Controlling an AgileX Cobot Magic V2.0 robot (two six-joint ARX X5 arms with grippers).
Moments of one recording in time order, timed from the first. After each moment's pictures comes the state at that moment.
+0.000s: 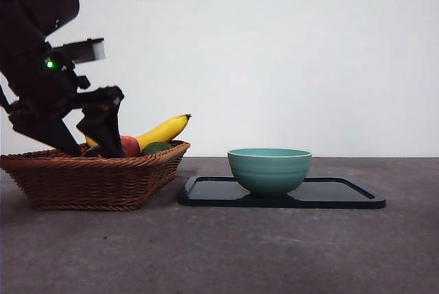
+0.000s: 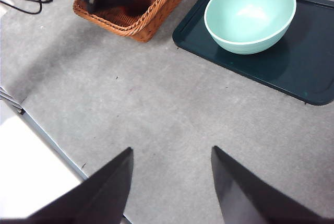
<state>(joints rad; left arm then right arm) -0.30 1.55 0.92 -0.17 0.10 0.09 0.29 0.67 0.81 -0.86 -0.50 0.04</state>
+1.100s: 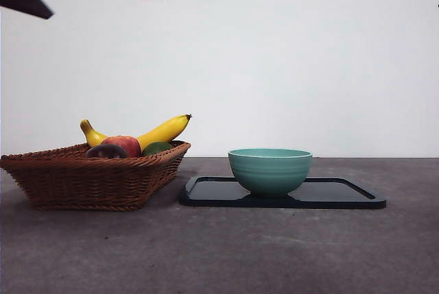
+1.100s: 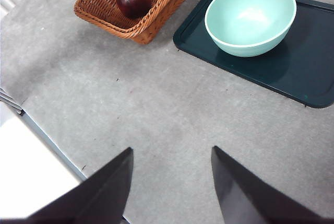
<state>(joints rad) -0.31 0.88 0.92 -0.77 0.58 0.02 0.29 0.67 0.81 -0.85 -0.50 0.04</state>
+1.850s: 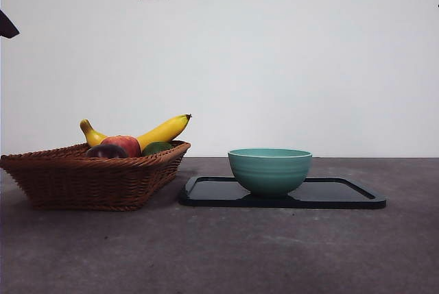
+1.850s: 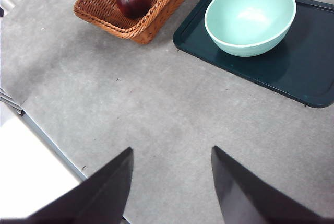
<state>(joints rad) -0.31 0.88 0.92 -0.92 0.58 0.09 0.29 0.67 0.81 -0.85 -0.50 0.05</state>
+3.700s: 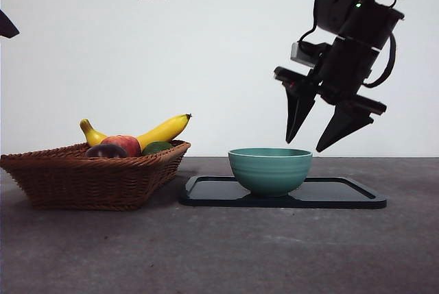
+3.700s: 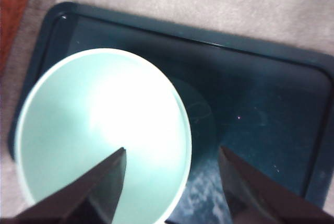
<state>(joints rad) -0.31 0.88 0.92 -0.92 0.58 0.09 0.30 1.83 1.36 -0.55 -0.25 0.21</state>
